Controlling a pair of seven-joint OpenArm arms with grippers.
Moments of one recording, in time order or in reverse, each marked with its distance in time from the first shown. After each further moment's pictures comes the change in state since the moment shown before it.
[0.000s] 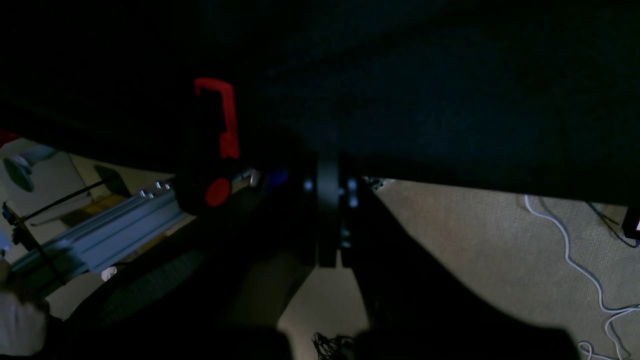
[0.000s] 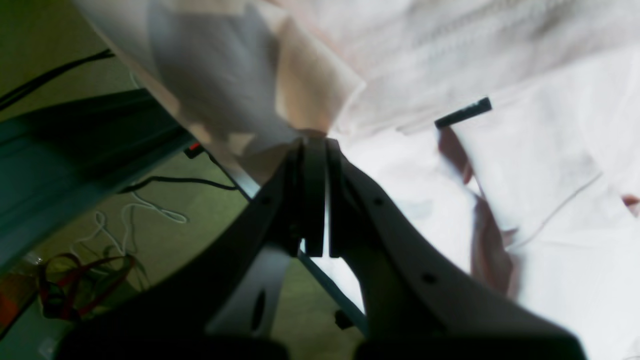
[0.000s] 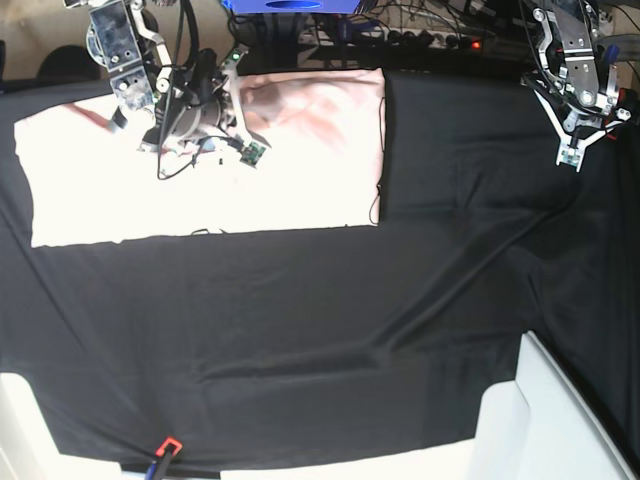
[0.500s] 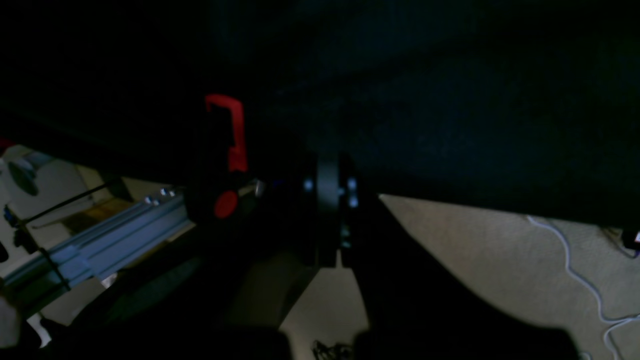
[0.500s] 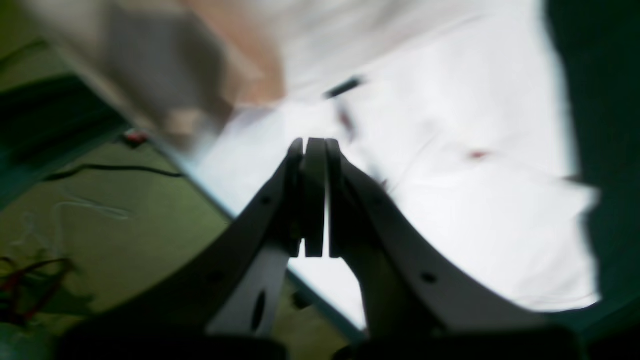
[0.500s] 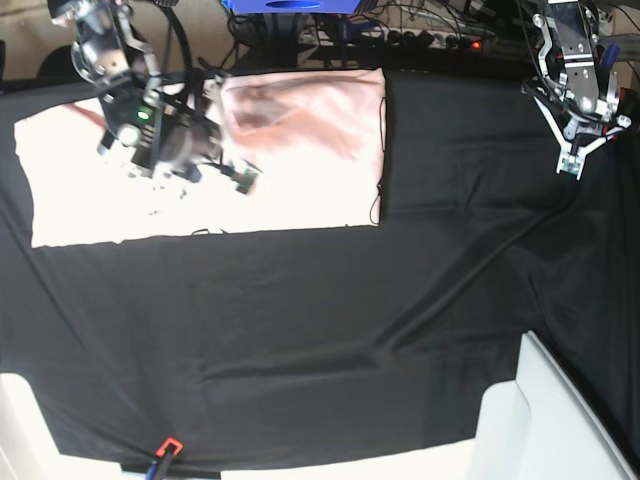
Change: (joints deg) left arm -1.3 0.1 0.0 0.0 0.4 0.0 -0.1; right arm 5.2 2.1 -4.5 8.3 -0.2 0.0 -8.3
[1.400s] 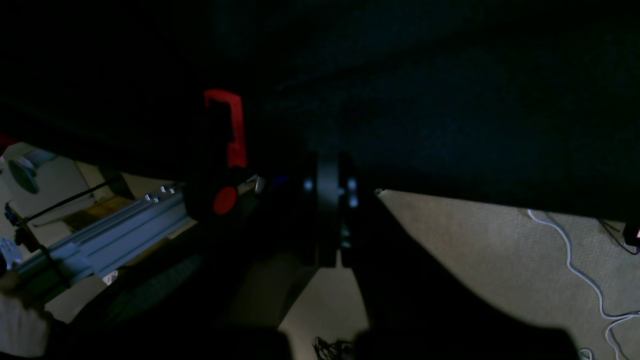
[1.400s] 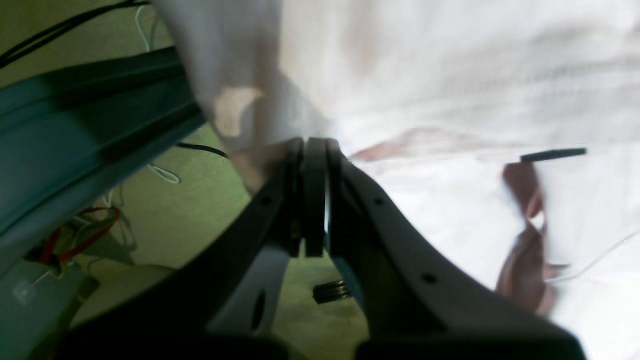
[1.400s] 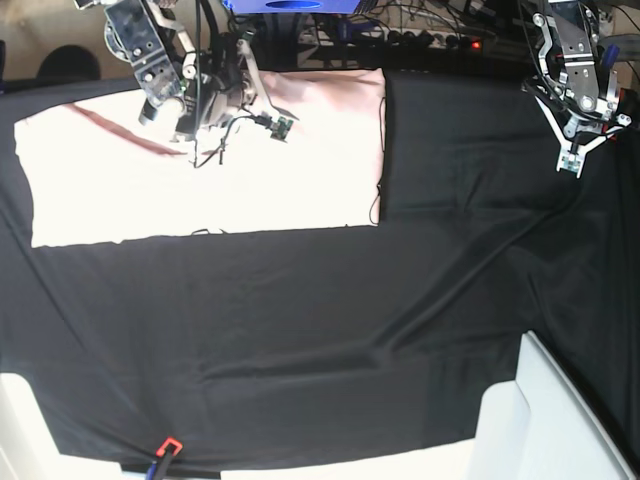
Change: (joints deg) left arm 0.2 -0.1 0.0 -0.1 0.1 0.0 0.1; right arm -4.2 -1.0 -4.5 -8.0 0.2 0.0 2.7
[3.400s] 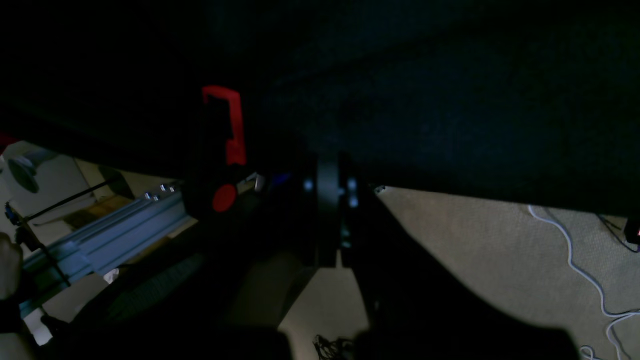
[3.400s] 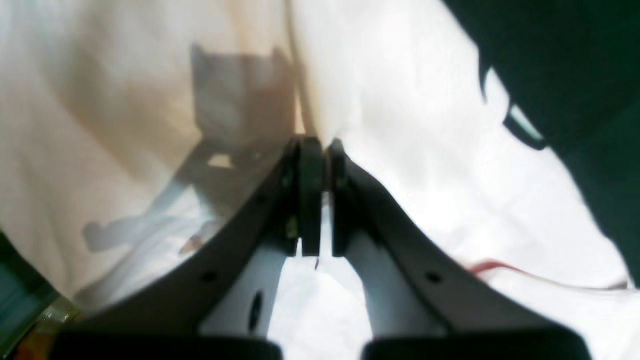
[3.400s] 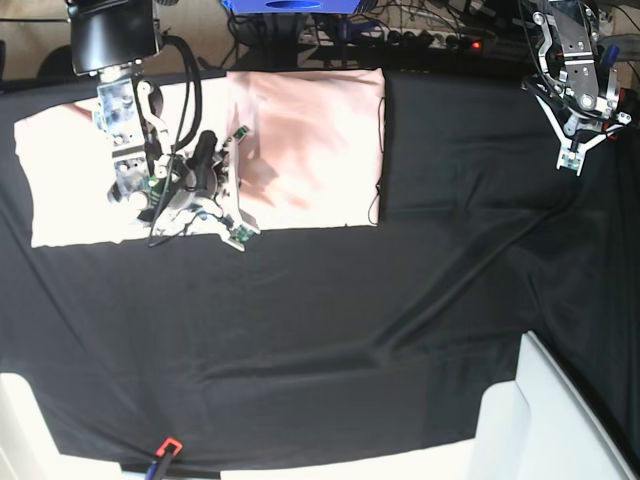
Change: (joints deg) left arm 0.4 0.0 0.0 0.0 0.0 0.0 0.0; right arm 13.7 -5.3 15.7 -15.4 0.5 0.0 8.4
